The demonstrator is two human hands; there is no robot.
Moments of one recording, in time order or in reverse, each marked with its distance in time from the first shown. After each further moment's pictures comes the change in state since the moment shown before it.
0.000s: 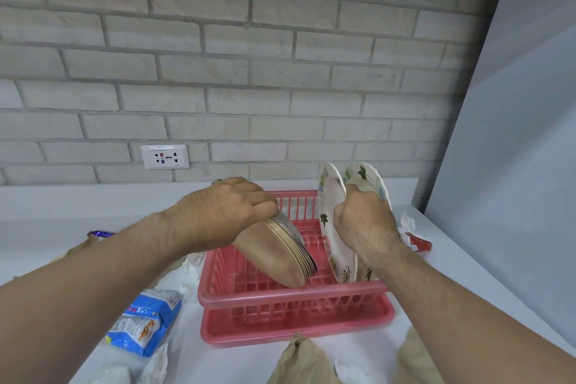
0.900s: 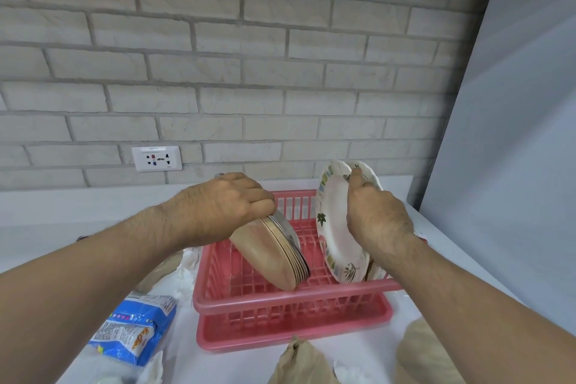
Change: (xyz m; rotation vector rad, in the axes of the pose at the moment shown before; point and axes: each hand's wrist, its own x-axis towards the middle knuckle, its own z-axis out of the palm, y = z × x) left_hand 0.007 -0.012 0.003 0.041 0.015 0.066; right_hand 0.005 0.017 -0.009 -0.267 0.039 -0.075
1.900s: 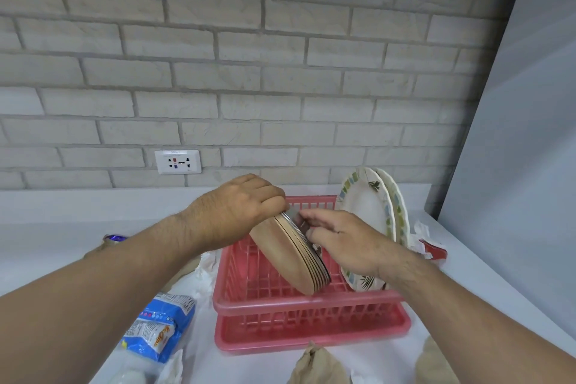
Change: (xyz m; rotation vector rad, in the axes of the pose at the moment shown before) left_hand -0.010 -0.002 0.009 -0.010 0.164 -0.087; right_hand -0.026 -0.040 -0.004 0.937 -0.492 -0.347
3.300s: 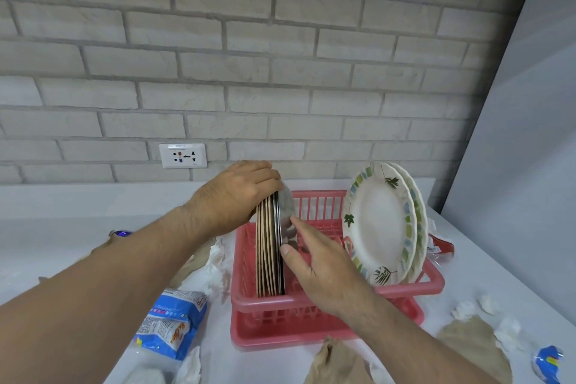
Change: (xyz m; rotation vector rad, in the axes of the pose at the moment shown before) left_hand -0.021 -0.029 0.017 -0.007 0.051 -0.148; right_hand 0.005 0.001 0.084 -0.229 0.265 -0.098
